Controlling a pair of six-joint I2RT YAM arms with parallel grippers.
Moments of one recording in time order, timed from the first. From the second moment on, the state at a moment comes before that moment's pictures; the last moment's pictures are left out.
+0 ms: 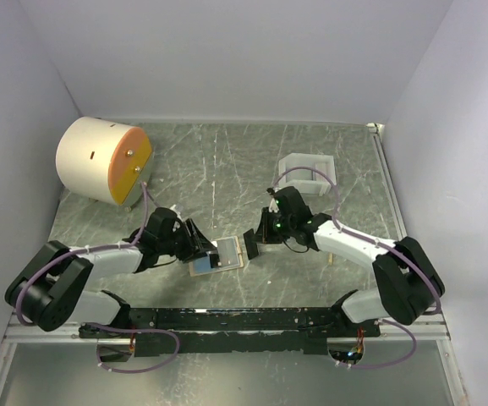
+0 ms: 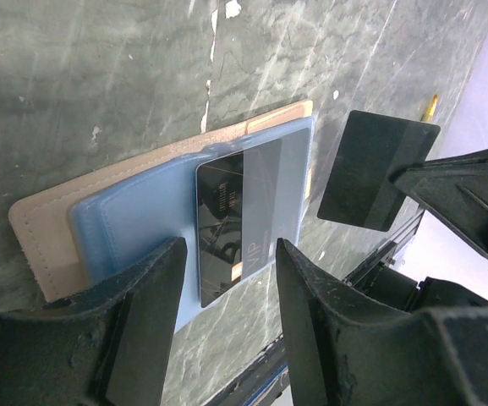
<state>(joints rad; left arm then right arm) -0.56 1.34 0.36 0.26 0.32 -1.02 0.61 1.38 0.69 -0.15 -0.26 0.57</state>
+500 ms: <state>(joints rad) -0.56 1.40 0.38 0.29 0.35 -1.02 0.61 1.44 0.69 -0.12 -0.29 0.57</state>
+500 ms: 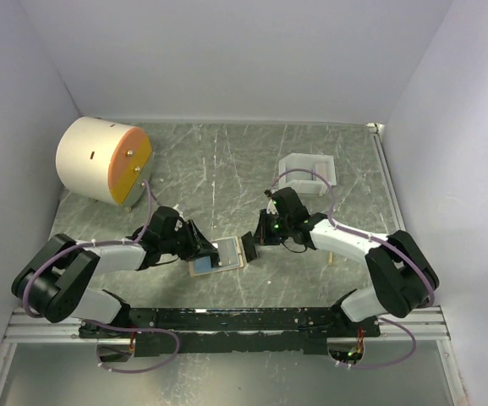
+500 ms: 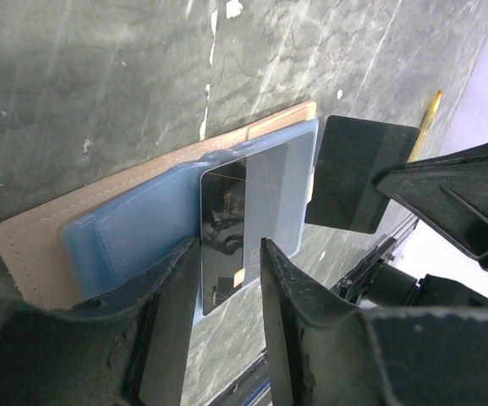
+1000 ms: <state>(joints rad) -0.57 1.46 0.40 0.32 0.37 -1.03 0.62 1.46 0.69 -0.09 -0.31 0.59</state>
